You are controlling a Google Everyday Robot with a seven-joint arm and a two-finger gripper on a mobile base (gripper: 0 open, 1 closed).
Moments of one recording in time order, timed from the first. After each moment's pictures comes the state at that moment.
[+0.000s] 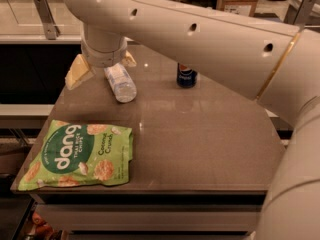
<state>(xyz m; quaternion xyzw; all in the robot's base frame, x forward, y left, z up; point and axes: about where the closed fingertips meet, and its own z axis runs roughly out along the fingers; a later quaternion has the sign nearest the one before) 0.623 0.142 0.894 -0.28 0.93 0.06 0.24</state>
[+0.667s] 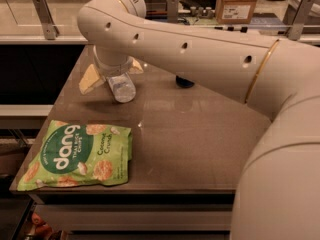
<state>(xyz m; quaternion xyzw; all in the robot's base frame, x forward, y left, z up) 0.662 0.130 0.848 -0.25 0.93 0.04 0.26</state>
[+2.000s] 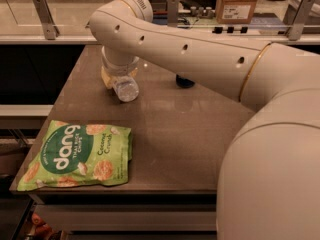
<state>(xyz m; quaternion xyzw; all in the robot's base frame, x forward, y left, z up) 0.691 0.120 0.829 -0.26 0.93 0.04 0.26</state>
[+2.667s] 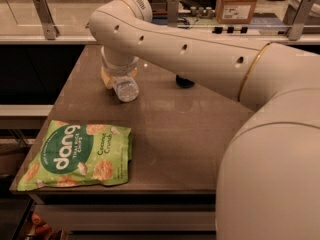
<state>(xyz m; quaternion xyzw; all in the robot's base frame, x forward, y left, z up) 0.691 0.121 0.829 -0.27 0.93 0.04 0.26</state>
